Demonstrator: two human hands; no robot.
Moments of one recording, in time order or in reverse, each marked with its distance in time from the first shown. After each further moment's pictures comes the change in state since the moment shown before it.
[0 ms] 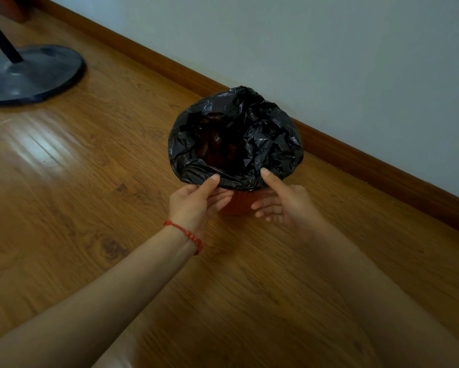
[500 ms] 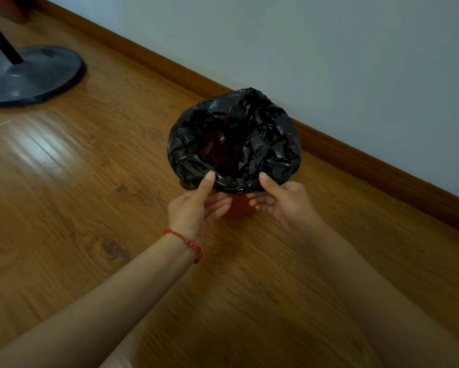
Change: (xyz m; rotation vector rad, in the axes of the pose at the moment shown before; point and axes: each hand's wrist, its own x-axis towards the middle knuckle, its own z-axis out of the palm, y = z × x) left_hand -0.003 -0.005 -0.004 0.002 0.051 -0.038; right_hand 0.003 0.007 0.003 0.170 -0.128 -0.228
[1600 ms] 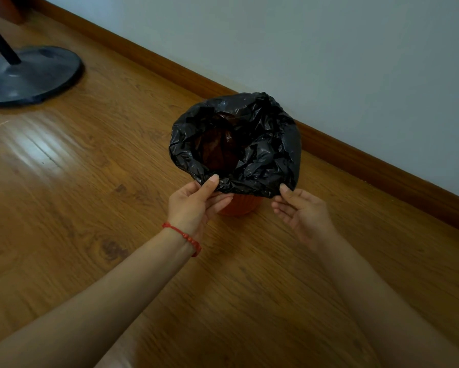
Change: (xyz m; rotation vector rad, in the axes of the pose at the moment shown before) left_hand 0.007 0.002 0.000 -0.034 -0.104 0.040; right_hand -0.010 0.011 -0.028 0.272 0.258 0.131
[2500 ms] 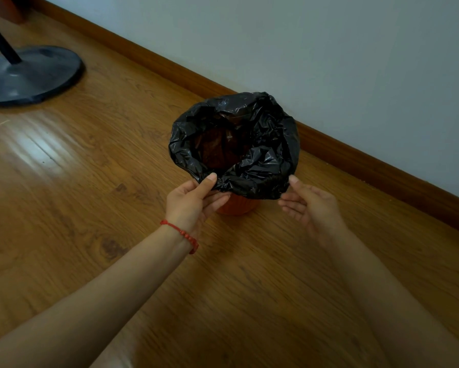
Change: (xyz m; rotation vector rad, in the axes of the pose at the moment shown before) left_hand 0.001 0.003 -0.003 -0.014 -0.012 -0.014; right_hand -0.001 -0.011 -0.007 -0.139 0.053 -0.046
